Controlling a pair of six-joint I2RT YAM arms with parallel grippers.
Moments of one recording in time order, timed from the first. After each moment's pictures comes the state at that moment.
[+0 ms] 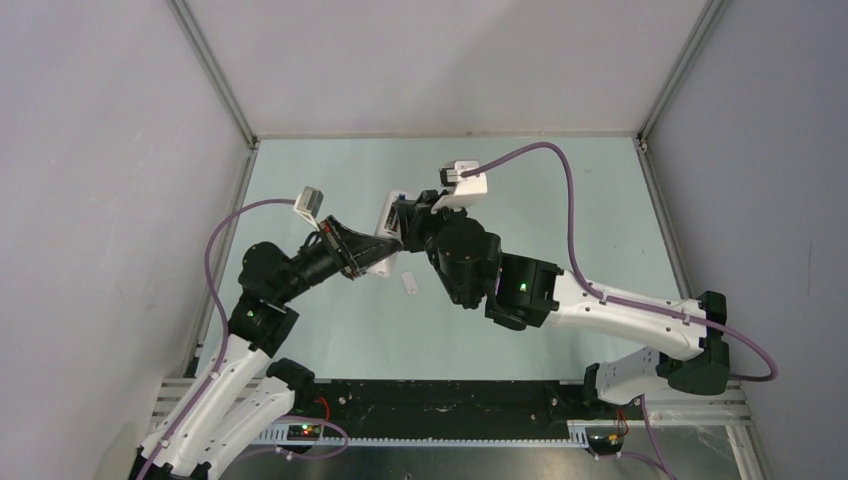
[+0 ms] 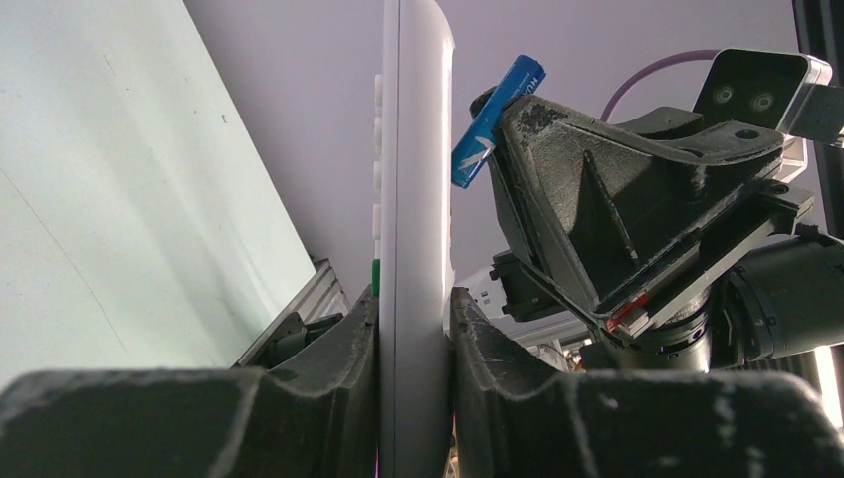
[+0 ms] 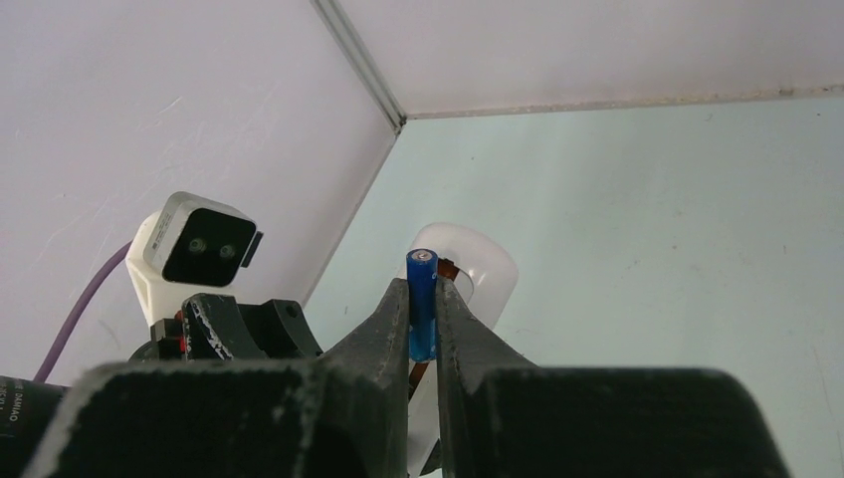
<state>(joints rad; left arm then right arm) -0.44 0.65 0.63 0.17 0.58 -1.28 1.31 1.40 1.46 -0.08 0.87 0.47</state>
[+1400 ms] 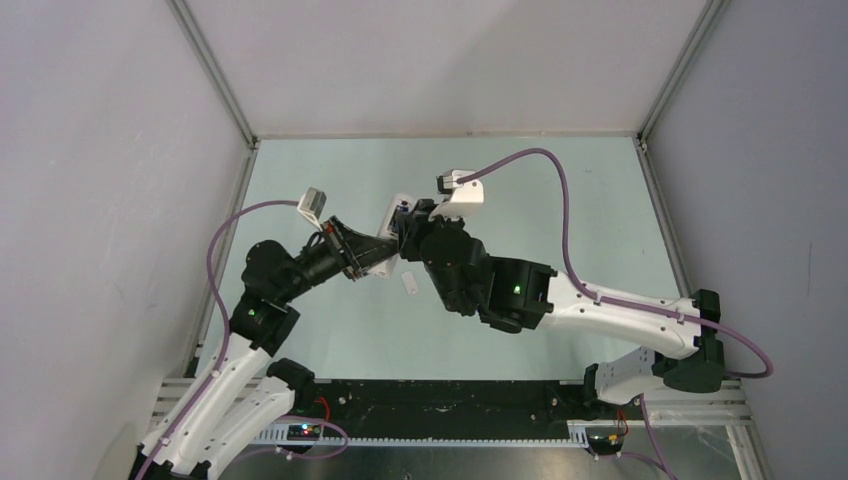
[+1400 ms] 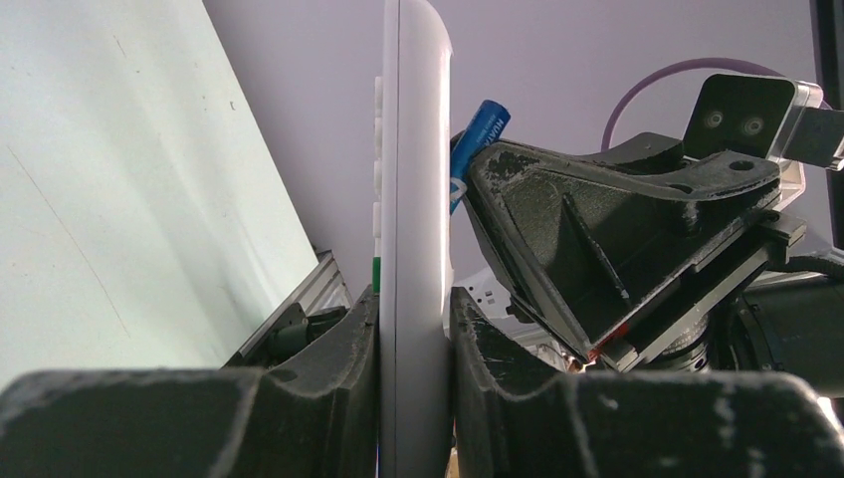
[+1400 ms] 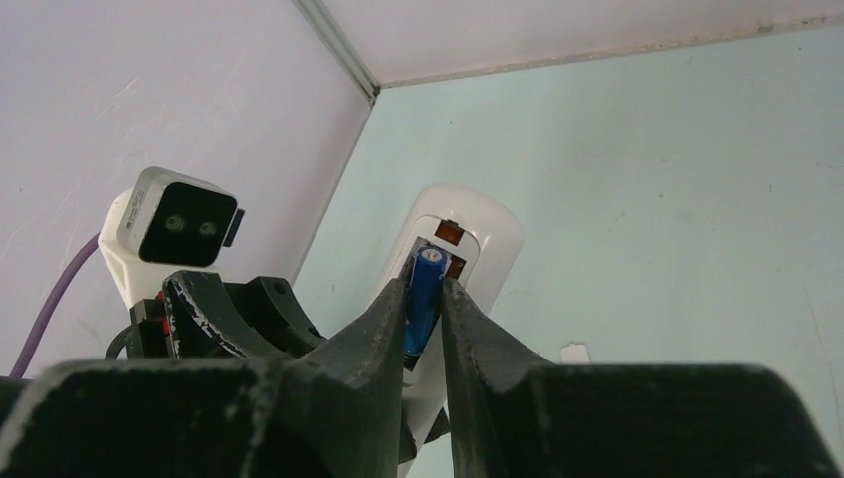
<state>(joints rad) -0.44 0.66 0.63 0.15 0.58 -1.29 1.34 1.43 1.49 -0.23 0.94 0.62</state>
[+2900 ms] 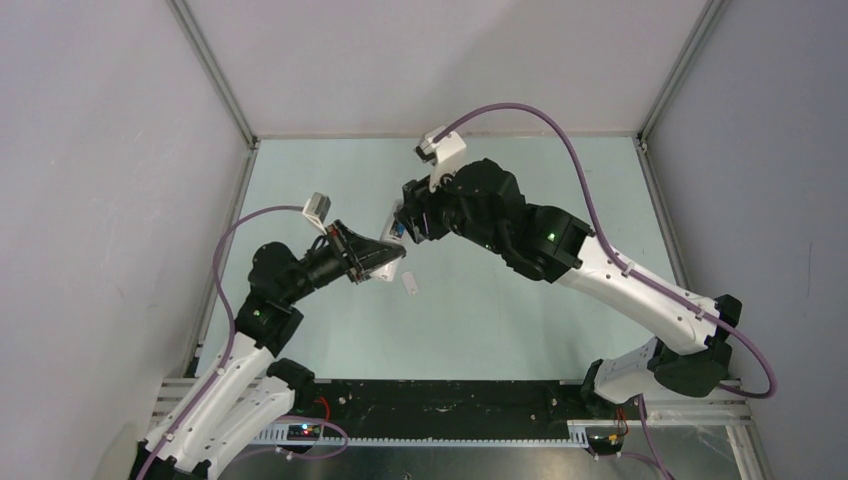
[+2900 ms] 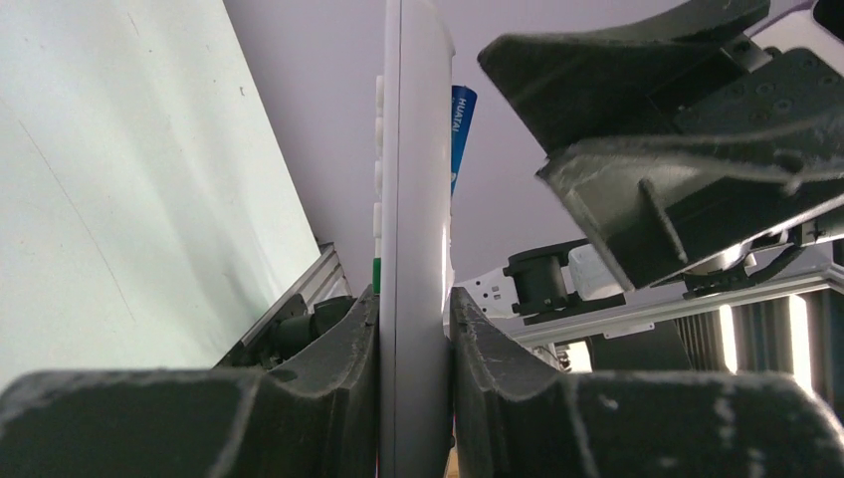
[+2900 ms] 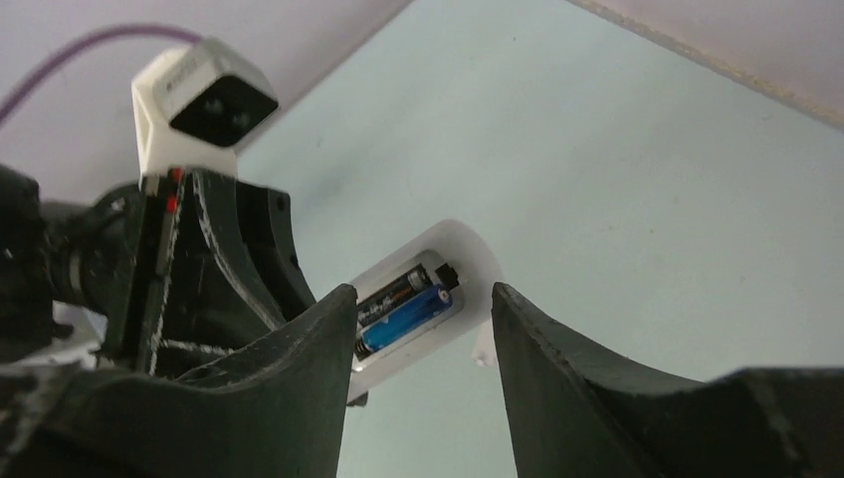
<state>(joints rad) -0.44 0.67 0.58 0.17 0.58 -1.31 1.06 1.43 1.67 -0.50 0.23 0.26</state>
